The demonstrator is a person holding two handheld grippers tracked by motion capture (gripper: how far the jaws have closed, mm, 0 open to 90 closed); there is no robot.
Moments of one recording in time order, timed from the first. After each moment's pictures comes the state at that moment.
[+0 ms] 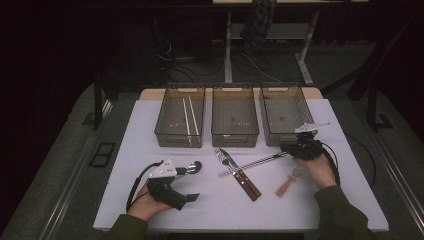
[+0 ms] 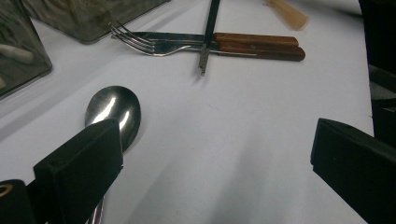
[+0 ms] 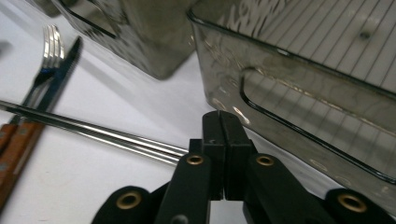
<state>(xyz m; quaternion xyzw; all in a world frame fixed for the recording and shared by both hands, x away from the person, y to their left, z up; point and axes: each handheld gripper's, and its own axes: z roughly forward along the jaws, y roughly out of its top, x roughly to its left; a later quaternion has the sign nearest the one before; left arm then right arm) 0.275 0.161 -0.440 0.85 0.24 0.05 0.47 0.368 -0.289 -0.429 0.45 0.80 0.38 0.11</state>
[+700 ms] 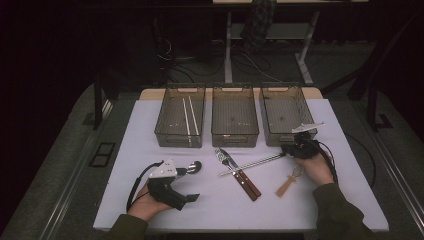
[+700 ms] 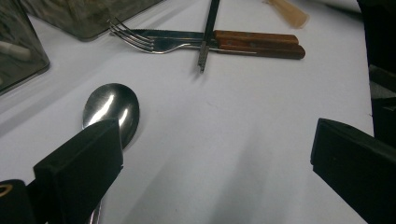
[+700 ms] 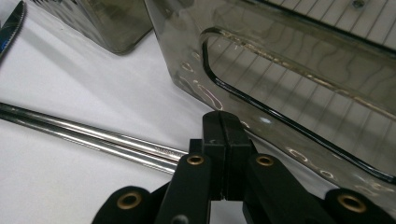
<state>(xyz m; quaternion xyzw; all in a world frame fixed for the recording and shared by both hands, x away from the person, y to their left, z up) 0.275 0.160 -0.441 0.85 0.24 0.05 0.47 0.382 -0.291 -0.447 0.46 0.82 0.33 0.12</state>
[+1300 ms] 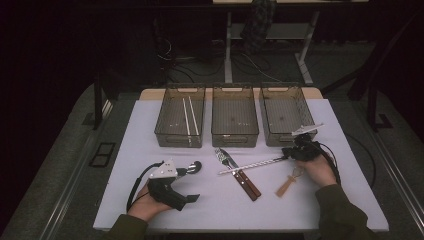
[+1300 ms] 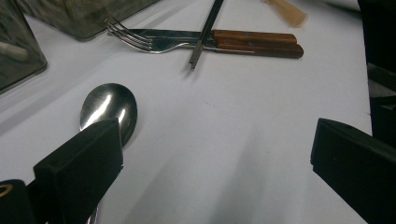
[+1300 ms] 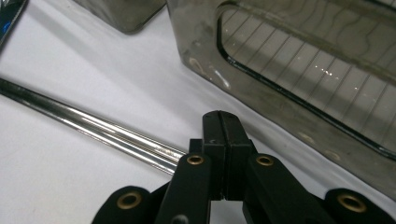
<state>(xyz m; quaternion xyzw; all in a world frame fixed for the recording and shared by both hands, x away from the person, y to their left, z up) 0.275 0.160 -0.440 0.85 0.24 0.05 0.47 0.376 -0.292 -0.445 0.44 0.83 0.31 0.11</state>
